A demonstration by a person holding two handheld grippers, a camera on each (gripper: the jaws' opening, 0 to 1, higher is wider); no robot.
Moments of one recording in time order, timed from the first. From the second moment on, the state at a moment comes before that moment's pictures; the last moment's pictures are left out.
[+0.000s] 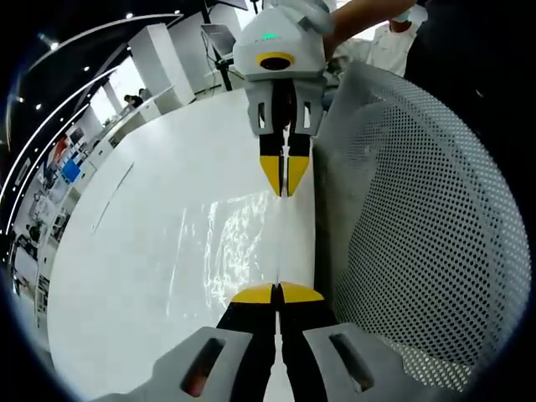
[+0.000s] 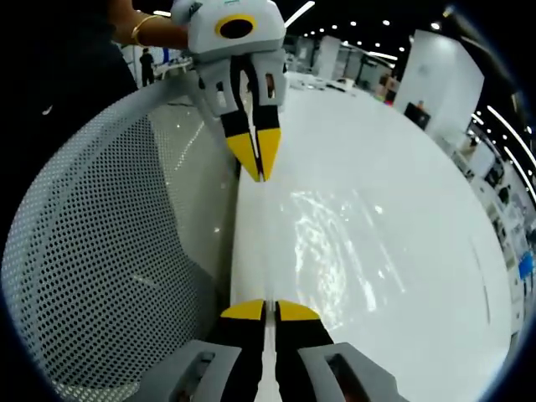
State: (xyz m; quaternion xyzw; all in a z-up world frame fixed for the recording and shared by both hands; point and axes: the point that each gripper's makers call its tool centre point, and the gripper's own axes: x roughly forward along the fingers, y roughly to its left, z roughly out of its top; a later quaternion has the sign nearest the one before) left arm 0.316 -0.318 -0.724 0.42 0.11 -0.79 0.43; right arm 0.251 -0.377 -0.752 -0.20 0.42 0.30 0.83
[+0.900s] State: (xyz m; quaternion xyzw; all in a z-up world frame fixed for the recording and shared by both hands) left arm 0.319 -0.316 -0.724 0.42 0.10 -0.79 0.43; right arm 0.245 -0.381 -0.751 -0.20 0.42 0.30 0.83
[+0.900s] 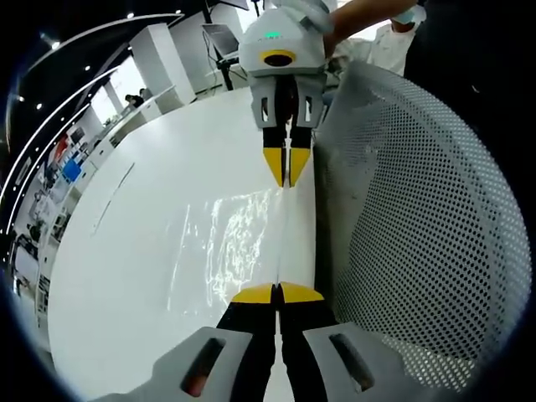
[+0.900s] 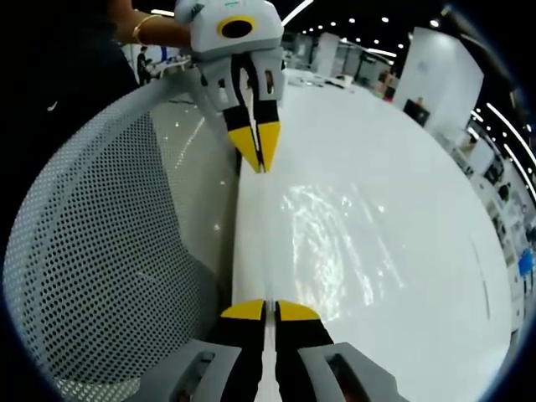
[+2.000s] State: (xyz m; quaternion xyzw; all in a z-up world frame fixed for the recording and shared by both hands) left arm 0.316 -0.328 -0.724 0.46 0.07 -0.78 0.42; right arm 0.251 -0.394 -0.738 -0.17 0.42 0.25 0.86
